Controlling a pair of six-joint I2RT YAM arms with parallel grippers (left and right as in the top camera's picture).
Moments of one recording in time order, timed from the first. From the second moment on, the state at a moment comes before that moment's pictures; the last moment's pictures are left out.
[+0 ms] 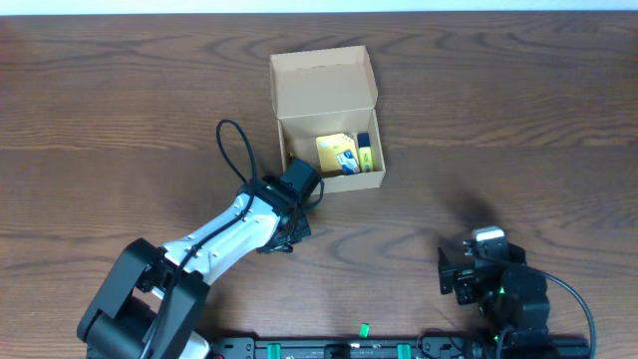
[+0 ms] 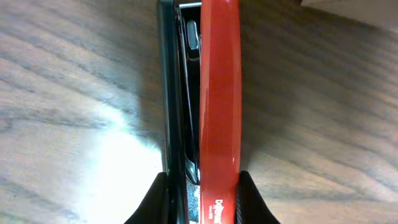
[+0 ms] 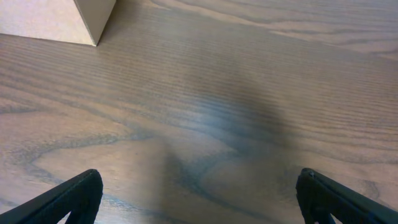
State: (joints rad) left arm -0.62 1.64 0.85 -0.72 0.00 -0.96; right arm 0.10 0.01 0.19 -0.80 0.00 -0.12
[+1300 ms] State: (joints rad) left arm -0.60 1.37 1.21 -0.83 -0.14 -0.67; right arm 0.10 0.01 0.19 -0.80 0.00 -0.12
